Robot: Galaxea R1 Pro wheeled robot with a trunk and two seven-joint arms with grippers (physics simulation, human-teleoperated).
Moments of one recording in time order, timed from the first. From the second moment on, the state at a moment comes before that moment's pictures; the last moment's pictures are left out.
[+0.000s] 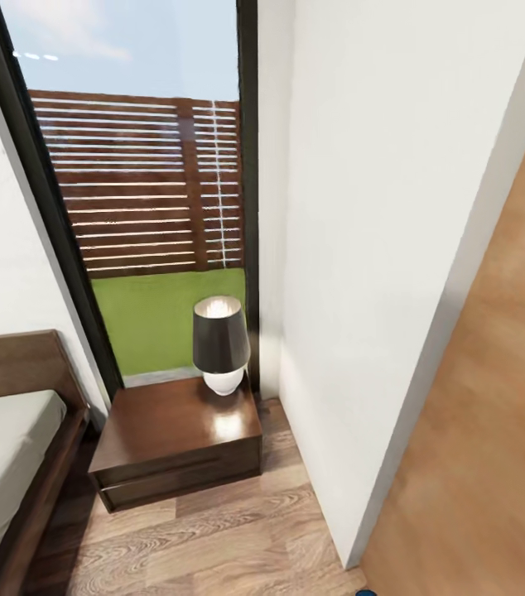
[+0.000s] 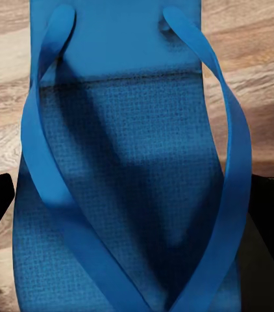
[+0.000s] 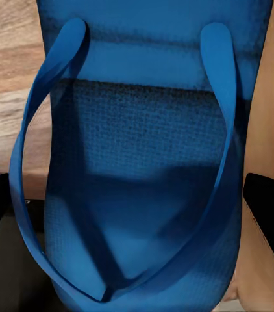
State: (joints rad) left arm -0.20 -0.04 -0.05 -0.09 0.05 -0.14 0.02; right arm -0.36 0.00 0.39 -0.01 -0.31 -0.02 -0.03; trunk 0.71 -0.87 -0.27
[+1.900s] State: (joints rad) left arm -0.20 -0.04 -0.05 -0.09 0.05 -0.14 0.02; right arm -0.36 0.00 0.39 -0.01 -0.31 -0.02 -0.03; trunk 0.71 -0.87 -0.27
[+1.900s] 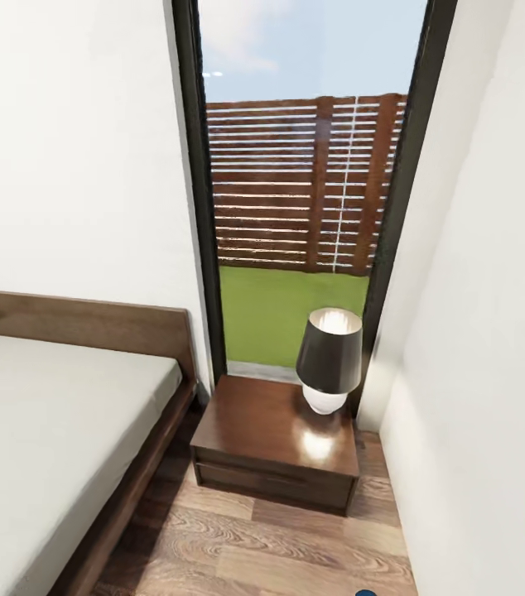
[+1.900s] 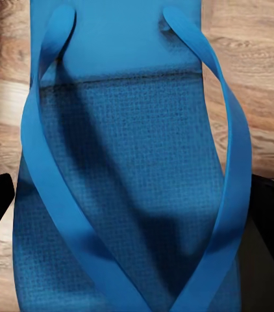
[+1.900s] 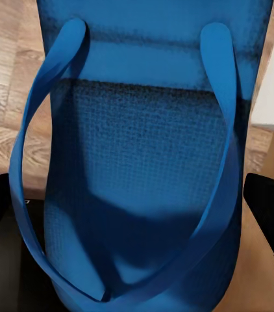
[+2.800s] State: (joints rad) left arm -0.20 -0.04 -0.05 -0.09 0.05 -0.14 0.02; right arm -0.36 0.00 0.39 -0.01 -0.31 -0.02 -0.03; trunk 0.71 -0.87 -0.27
